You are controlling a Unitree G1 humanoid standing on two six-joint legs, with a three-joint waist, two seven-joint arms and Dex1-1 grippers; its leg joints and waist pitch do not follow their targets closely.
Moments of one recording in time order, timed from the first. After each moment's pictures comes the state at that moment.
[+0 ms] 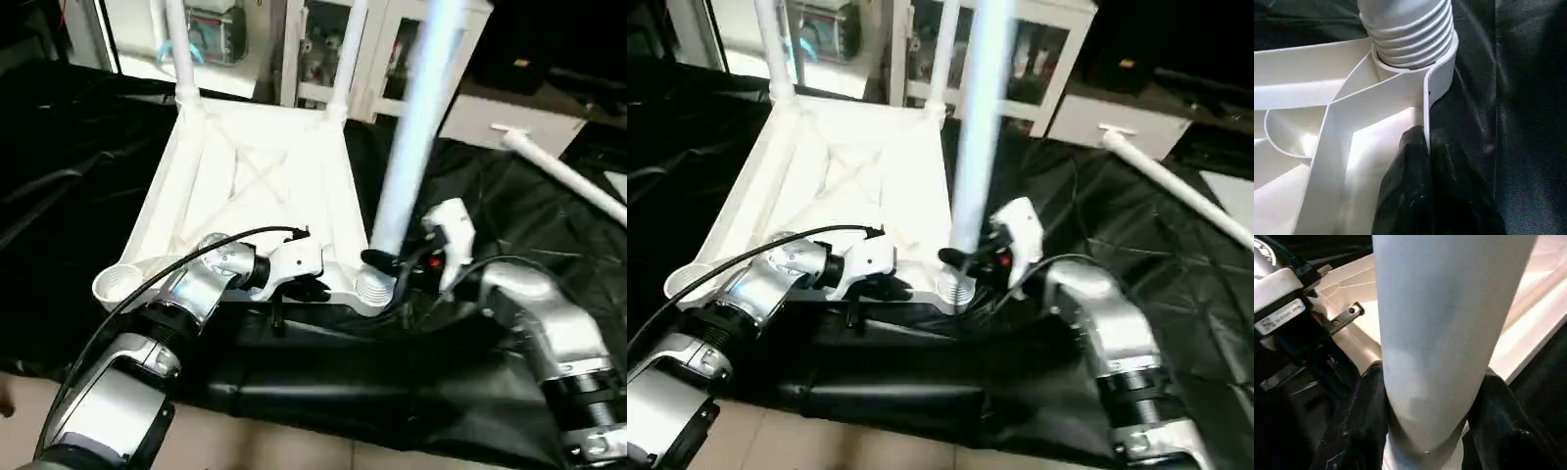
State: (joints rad) left arm -0.75 0.29 -0.37 0.80 0.15 -0.13 -1.16; right arm -0.43 -0.44 0.08 0.21 0.38 0.44 0.86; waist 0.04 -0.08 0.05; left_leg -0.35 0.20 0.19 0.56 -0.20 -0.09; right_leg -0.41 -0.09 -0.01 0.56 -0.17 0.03
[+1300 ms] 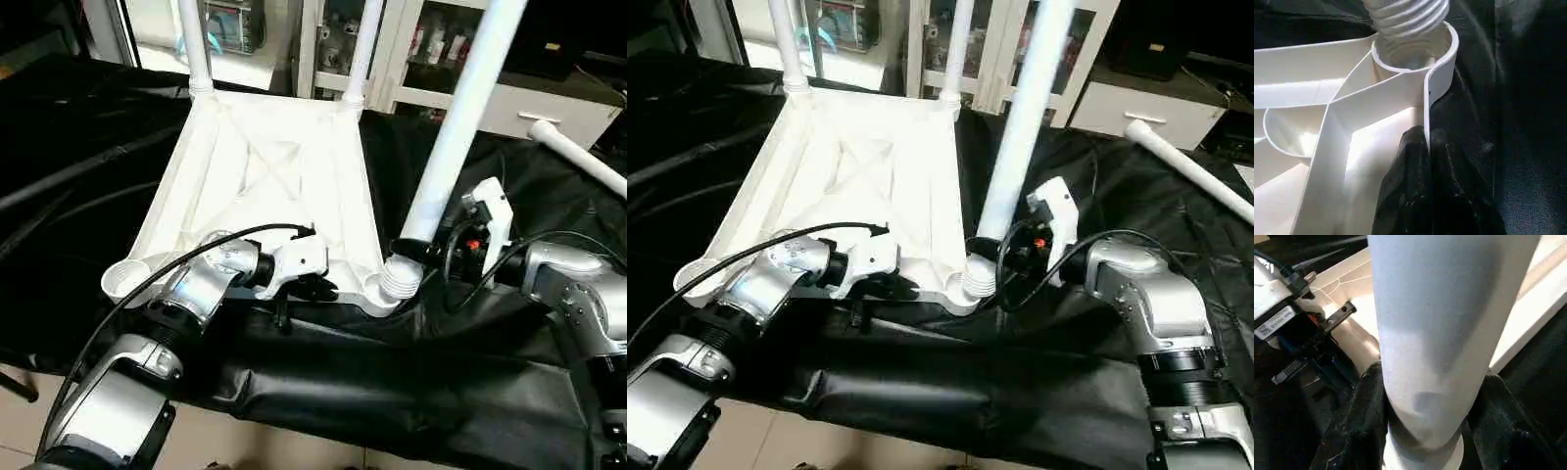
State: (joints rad) left arm -0.75 0.29 -0.37 0.76 0.14 -0.12 -1.19; right arm -0.47 -0.54 0.03 0.14 0.44 0.64 0.91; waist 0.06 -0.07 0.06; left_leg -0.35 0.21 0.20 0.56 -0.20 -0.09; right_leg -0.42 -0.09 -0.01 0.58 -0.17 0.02
